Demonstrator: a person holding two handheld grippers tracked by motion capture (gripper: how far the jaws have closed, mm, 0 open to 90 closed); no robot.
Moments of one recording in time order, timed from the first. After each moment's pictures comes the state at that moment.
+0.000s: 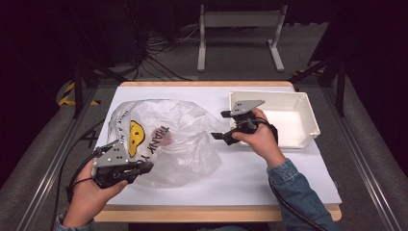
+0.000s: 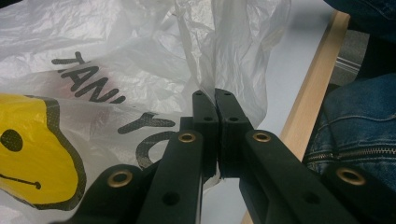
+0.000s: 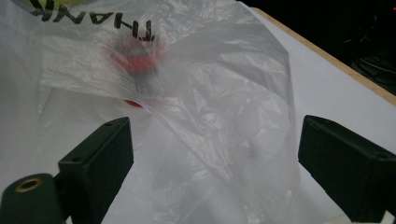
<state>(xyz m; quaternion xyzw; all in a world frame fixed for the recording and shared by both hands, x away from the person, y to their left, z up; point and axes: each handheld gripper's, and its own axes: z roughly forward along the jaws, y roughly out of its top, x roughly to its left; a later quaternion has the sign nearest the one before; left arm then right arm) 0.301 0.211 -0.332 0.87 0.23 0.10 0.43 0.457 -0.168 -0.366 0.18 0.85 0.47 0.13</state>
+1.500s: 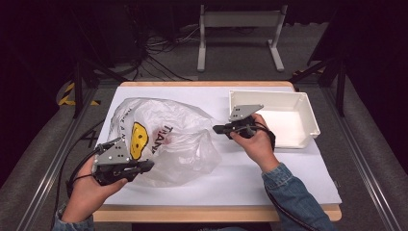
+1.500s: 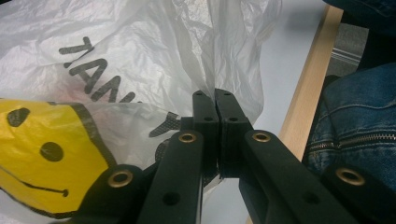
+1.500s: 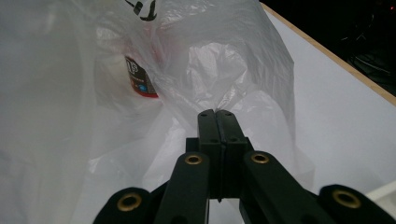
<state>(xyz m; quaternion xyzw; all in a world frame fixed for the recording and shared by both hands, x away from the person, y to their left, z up) 0.308 0.208 -0.327 0.88 0.20 0.10 0.42 0.436 -0.167 -0.358 0.17 0.86 0.45 0.14</state>
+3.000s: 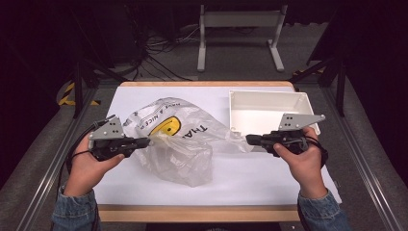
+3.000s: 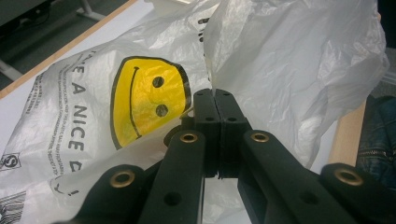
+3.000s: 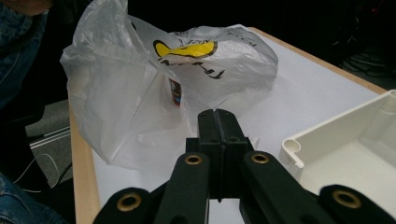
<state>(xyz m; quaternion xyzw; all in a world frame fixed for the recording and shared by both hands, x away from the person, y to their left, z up) 0.353 0.222 -0.309 0.86 0.21 0.13 0.44 0.354 -0.249 -0.307 0.22 0.82 0.52 0.12</state>
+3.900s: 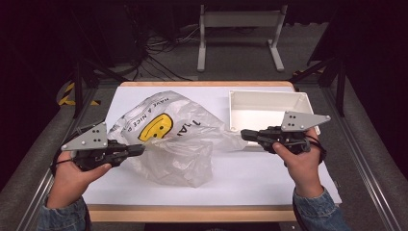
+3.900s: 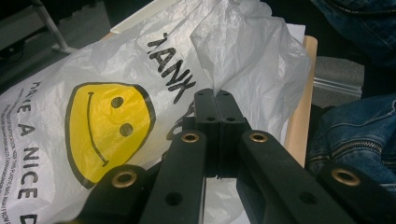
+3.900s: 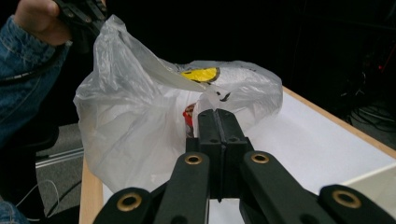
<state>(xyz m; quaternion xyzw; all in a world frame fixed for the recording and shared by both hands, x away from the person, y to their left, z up) 0.318 0.237 -0.284 0.84 0.15 0.11 0.50 0.348 -0.239 -0.289 0.16 0.78 0.58 0.13</state>
